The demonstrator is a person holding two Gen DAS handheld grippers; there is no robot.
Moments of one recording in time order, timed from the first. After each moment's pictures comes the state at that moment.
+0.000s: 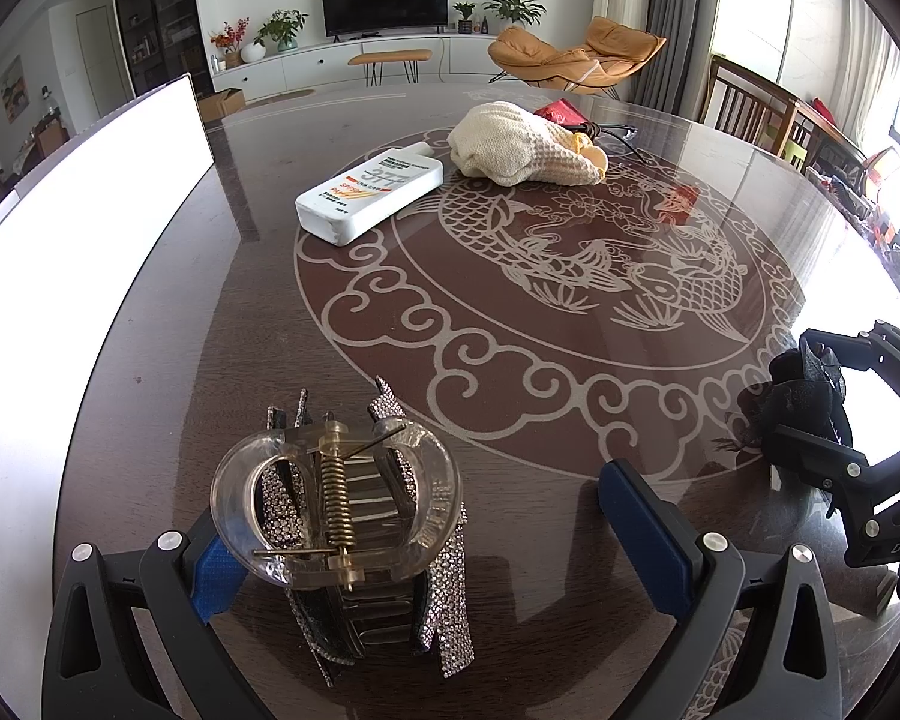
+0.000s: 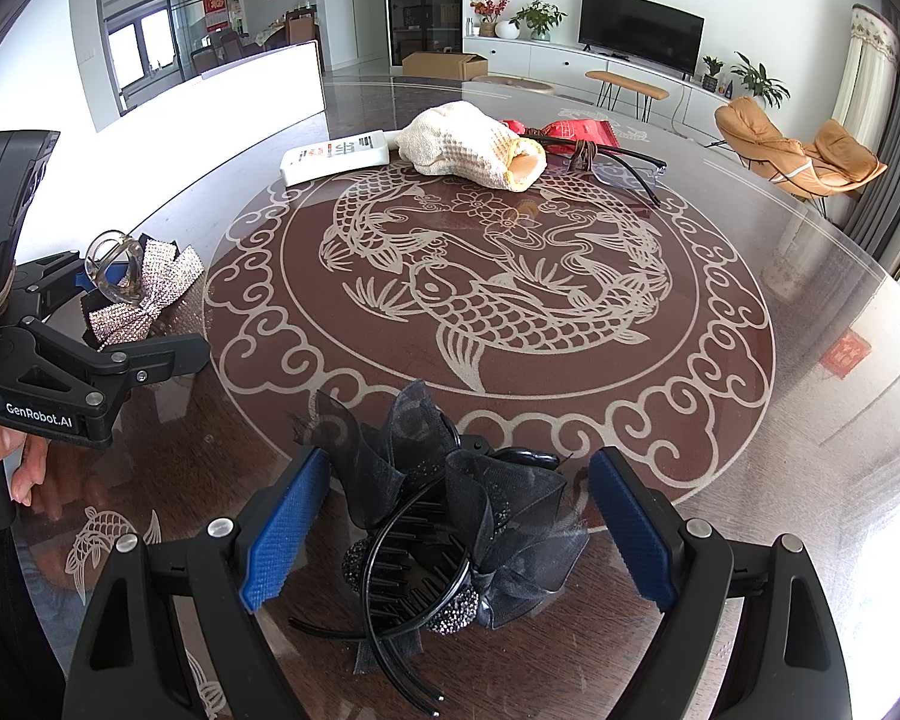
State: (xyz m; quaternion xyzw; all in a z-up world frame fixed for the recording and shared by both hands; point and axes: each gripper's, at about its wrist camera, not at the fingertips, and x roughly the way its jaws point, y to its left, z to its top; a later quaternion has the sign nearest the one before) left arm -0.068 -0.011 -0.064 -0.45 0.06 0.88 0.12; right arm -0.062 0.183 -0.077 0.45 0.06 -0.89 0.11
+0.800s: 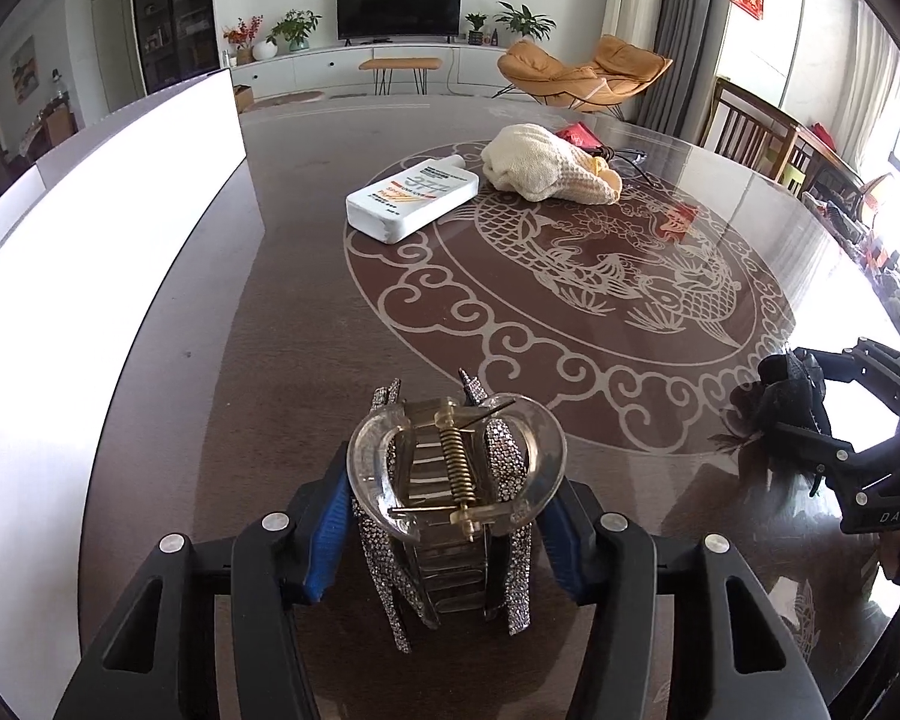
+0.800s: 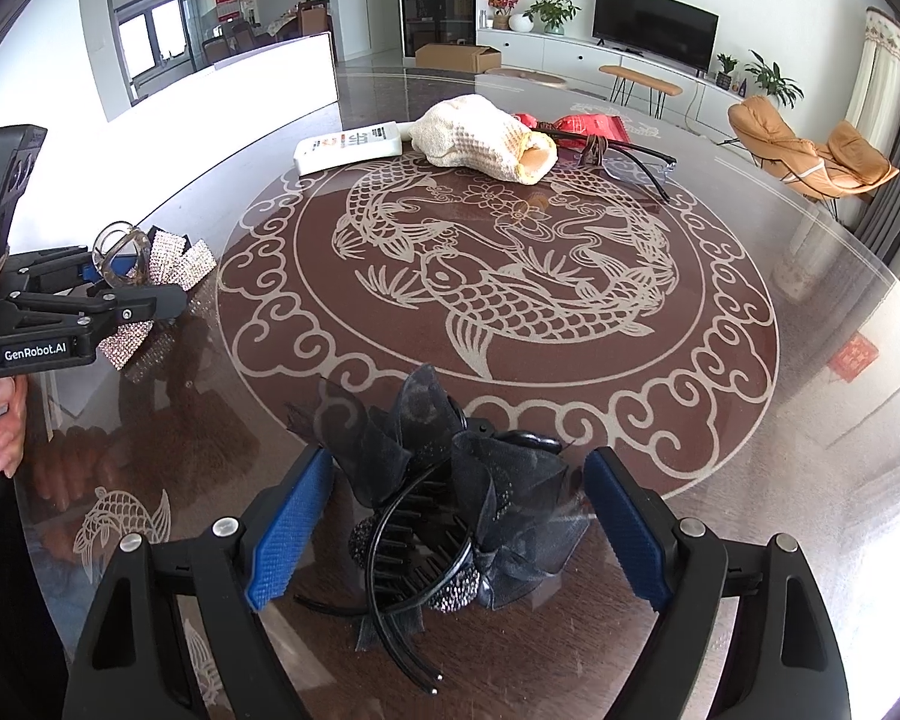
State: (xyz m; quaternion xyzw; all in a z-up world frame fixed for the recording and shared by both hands) left arm -0.051 -0.043 -0.051 -0.45 0.03 0.89 0.12; right arm -0.052 0.187 -0.072 0.45 0.06 -0.88 0.12
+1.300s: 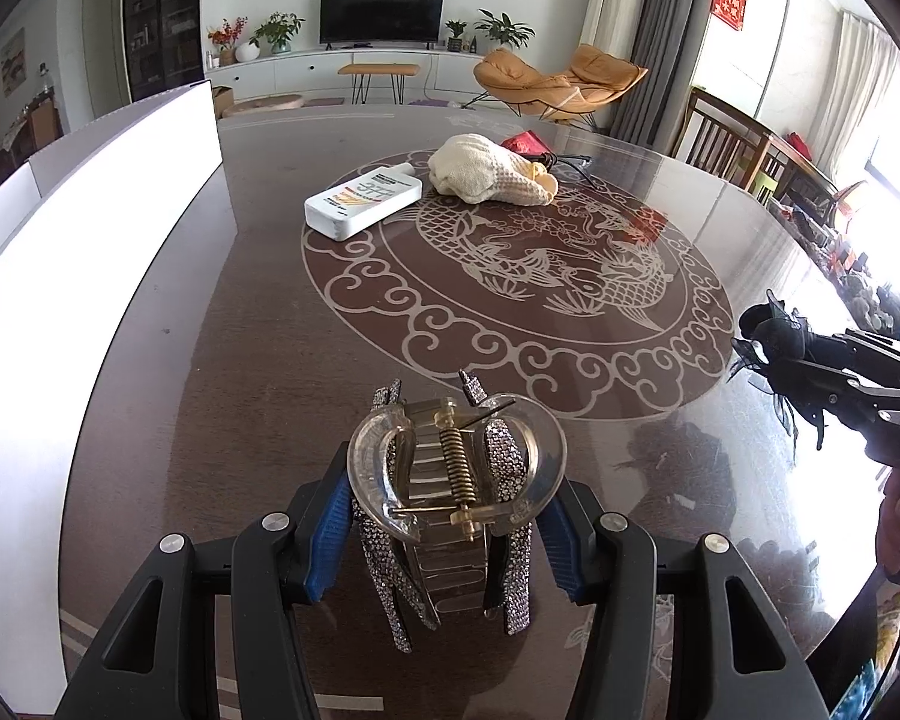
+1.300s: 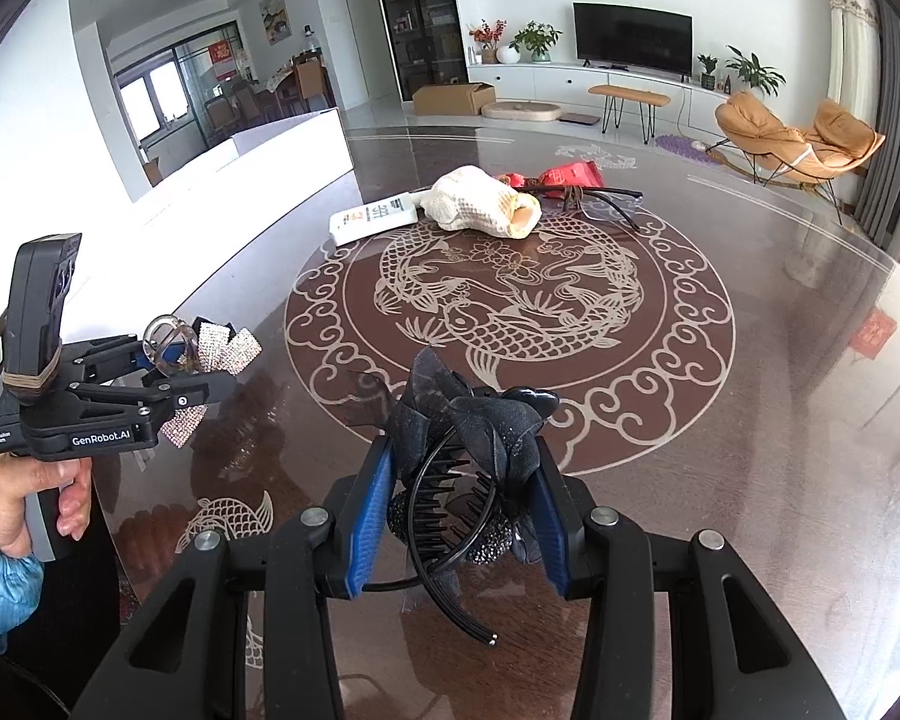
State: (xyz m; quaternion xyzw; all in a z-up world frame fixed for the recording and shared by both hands) left arm -0.020 -0.030 -0.032 -0.44 0.01 0.88 0.16; right arm -0.014 0.194 -0.021 0.42 0.00 -0.90 0.14
